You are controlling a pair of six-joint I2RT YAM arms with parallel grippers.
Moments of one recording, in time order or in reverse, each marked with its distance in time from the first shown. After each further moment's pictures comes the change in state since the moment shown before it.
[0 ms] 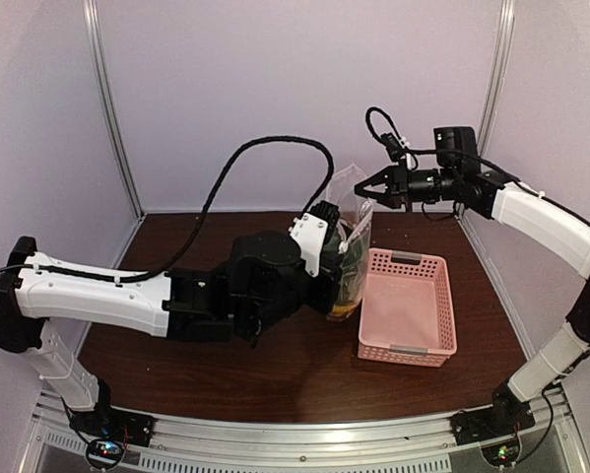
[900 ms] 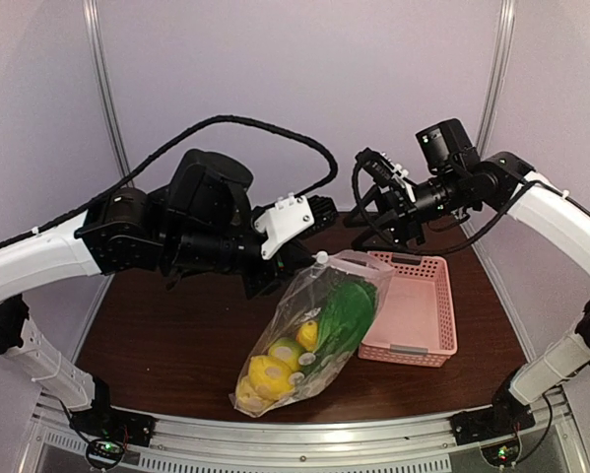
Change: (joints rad) left arm 0.093 -0.162 0.304 -0.771 0.449 0.504; right arm 0.191 -0.078 0.149 -0.550 -0.109 -1.117
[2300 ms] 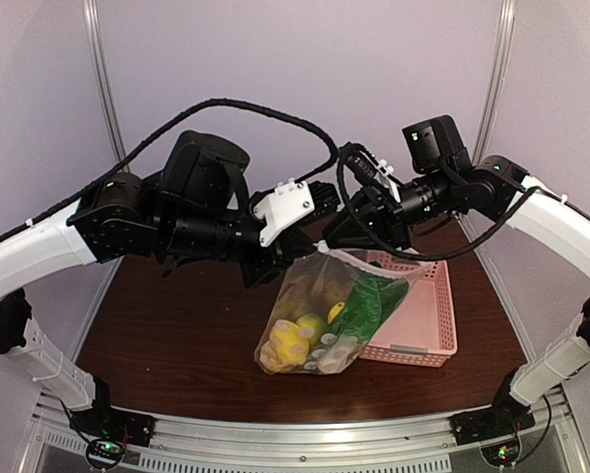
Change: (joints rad) left arm 0.000 0.022 0.099 -0.061 0.017 0.032; right arm 0.156 0.008 0.004 0.148 -0.005 0.193
